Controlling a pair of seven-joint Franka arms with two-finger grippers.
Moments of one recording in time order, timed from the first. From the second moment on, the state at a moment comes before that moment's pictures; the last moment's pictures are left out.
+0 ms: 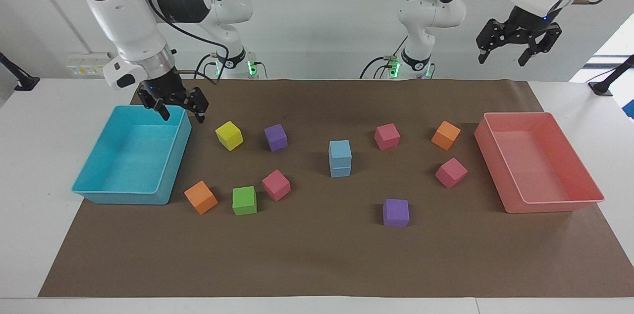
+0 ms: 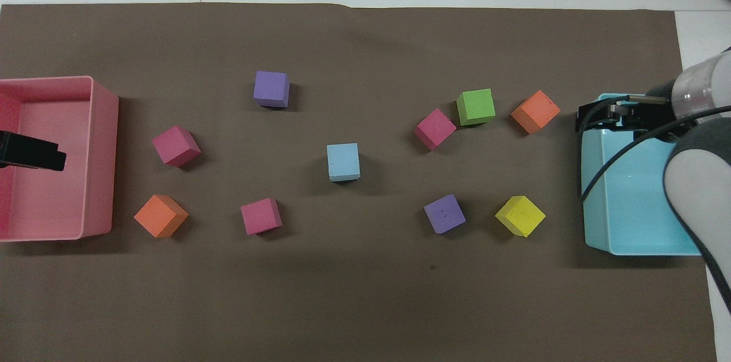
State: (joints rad) left arm -0.15 -0.05 0.04 -1.42 0.00 1.37 0.04; right arm 0.04 0.01 -0.03 -1.69 0.05 1.74 0.15
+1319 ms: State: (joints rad) left arm -0.12 -0.05 0.04 -1.42 0.00 1.37 0.04; right arm 0.02 -0.08 -0.05 -1.59 0.00 1.43 0.13
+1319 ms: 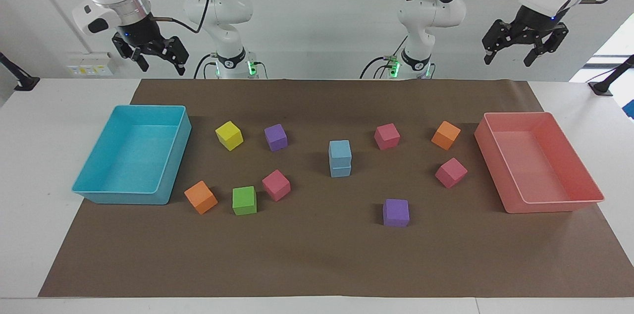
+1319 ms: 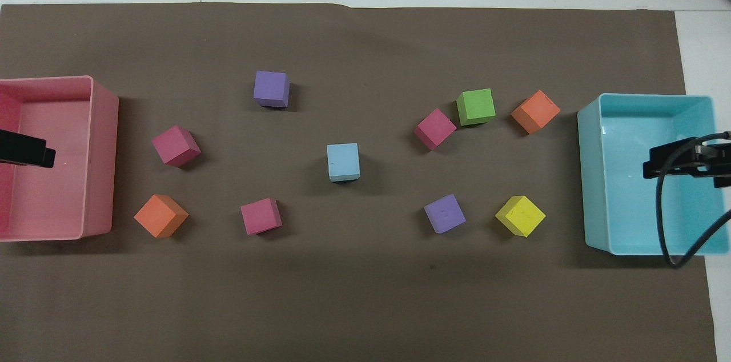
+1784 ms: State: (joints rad) left arm -0.12 -0.05 0.04 -1.42 0.00 1.37 0.04; right arm 0.08 -0.08 -0.09 -1.60 -0.06 1.46 0.09
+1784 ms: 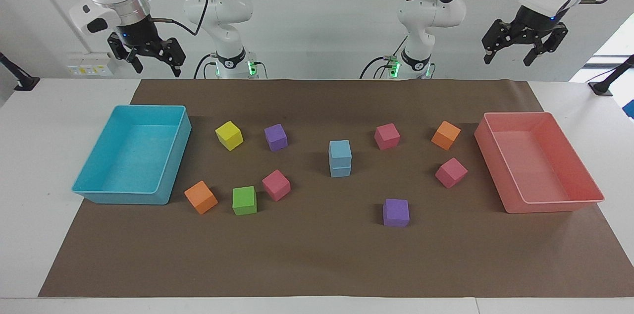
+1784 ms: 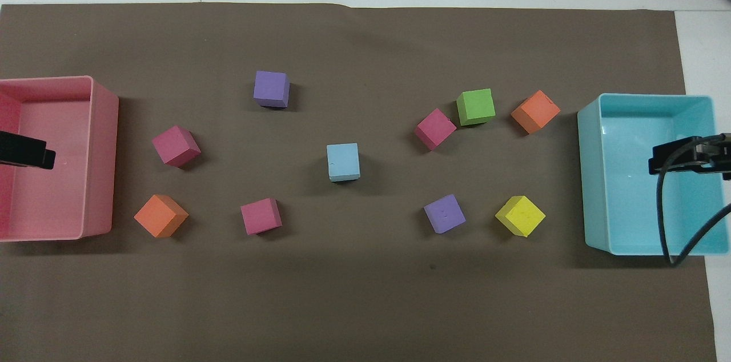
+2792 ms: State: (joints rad) left arm -0.12 -0.05 0.04 -1.42 0.00 1.37 0.04; right arm 0.09 -0.08 -0.09 -1.58 -0.06 1.45 0.09
